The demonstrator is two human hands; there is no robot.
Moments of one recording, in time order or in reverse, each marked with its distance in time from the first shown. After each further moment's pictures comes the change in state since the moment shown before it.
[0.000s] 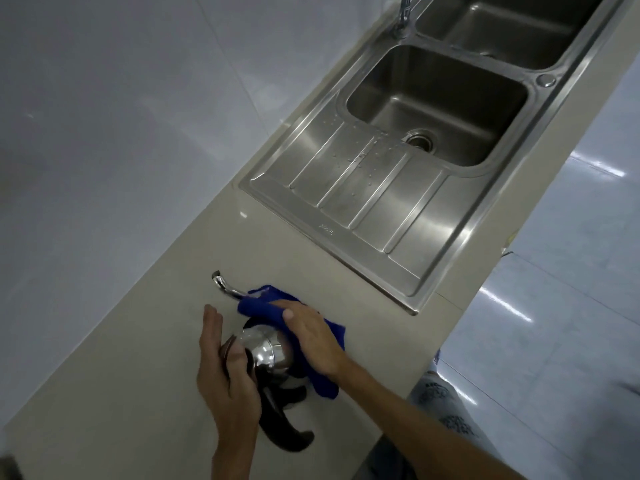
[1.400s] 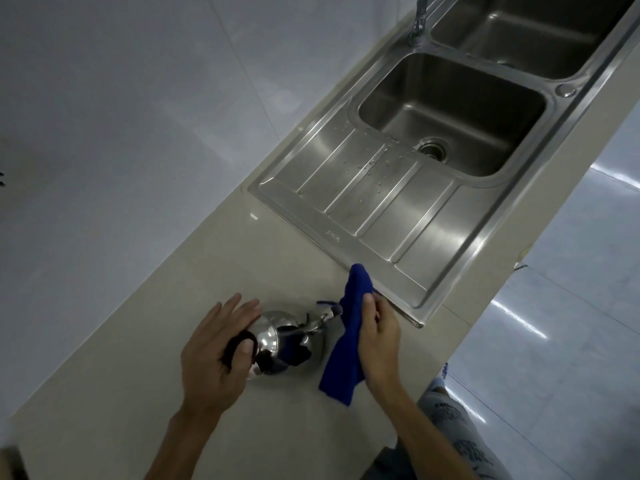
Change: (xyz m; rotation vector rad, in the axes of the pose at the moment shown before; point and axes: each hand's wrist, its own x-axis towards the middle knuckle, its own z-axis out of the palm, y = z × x) left_hand 0.048 0.000 -0.016 0.403 -0.320 0.601; right_hand -0.017 0.019 -0.050 0.118 0.639 0.191
